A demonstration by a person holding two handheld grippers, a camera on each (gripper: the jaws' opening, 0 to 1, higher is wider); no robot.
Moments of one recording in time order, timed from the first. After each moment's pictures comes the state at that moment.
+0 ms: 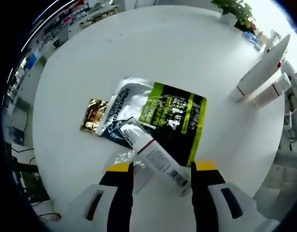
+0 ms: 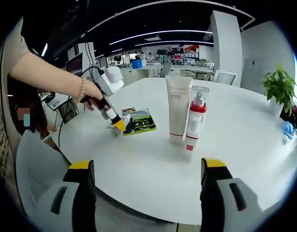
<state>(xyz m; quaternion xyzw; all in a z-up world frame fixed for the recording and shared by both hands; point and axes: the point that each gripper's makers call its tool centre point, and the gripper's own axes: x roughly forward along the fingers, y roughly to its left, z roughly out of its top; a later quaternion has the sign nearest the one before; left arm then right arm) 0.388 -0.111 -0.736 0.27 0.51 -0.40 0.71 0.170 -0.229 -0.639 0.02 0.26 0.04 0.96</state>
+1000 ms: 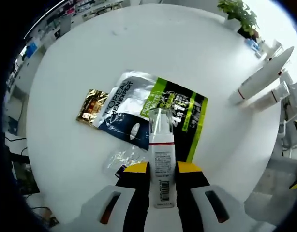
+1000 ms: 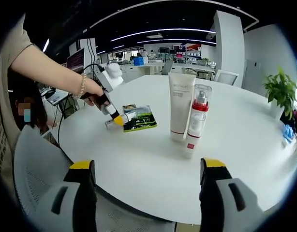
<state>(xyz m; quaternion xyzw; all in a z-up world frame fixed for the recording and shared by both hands) 0.384 -0.104 -0.732 0.20 0.54 -0.40 0.71 0.169 -0.225 -0.643 0.00 0.28 0.05 0.96</state>
